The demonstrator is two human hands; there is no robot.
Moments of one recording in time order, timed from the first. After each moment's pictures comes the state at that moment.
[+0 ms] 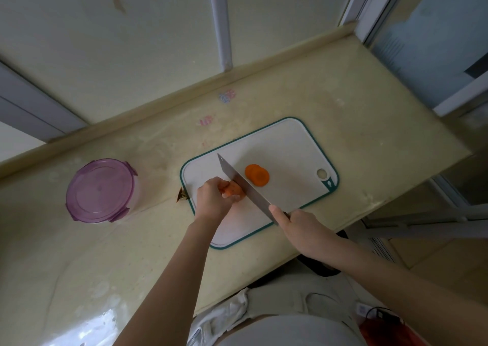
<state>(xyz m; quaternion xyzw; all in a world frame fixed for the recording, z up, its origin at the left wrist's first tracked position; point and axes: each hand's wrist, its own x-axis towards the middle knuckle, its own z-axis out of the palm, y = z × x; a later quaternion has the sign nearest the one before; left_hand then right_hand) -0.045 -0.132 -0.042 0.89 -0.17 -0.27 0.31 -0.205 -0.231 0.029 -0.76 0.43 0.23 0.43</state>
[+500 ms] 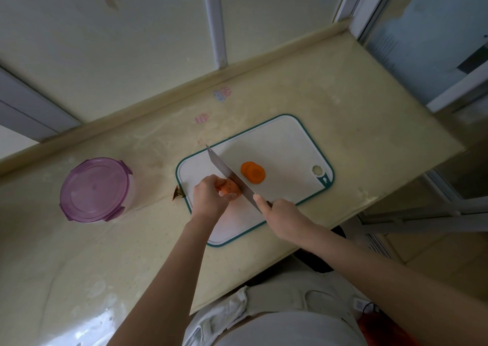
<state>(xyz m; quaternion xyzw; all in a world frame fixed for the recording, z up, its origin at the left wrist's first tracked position) -0.047 -0.134 -0.043 0.90 -0.17 -0.27 0.30 -0.184 -0.230 0.006 -0.76 0.40 0.22 0.46</state>
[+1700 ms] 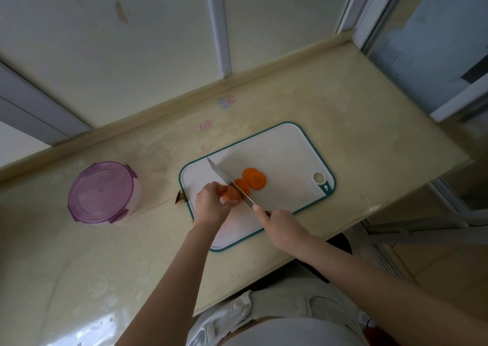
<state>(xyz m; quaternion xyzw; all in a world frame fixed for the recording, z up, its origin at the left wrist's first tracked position) -0.054 -0.132 -0.042 0.90 -0.16 -0.24 0.31 -0.191 -0.228 -0.018 -0.79 0.37 0.20 0.45</state>
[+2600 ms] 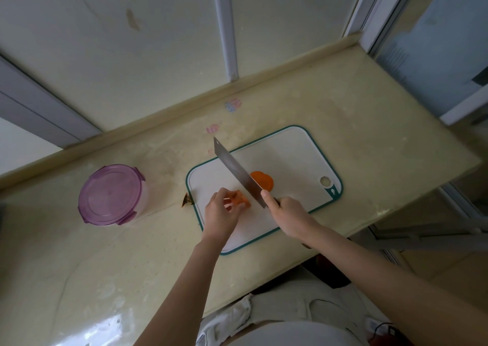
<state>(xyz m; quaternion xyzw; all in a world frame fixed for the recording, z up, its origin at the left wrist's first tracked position) -0.072 -0.124 -0.039 0.87 -0.17 -0.25 0.39 -0.174 -0.246 -0.008 -0.78 0.36 0.15 0.48</state>
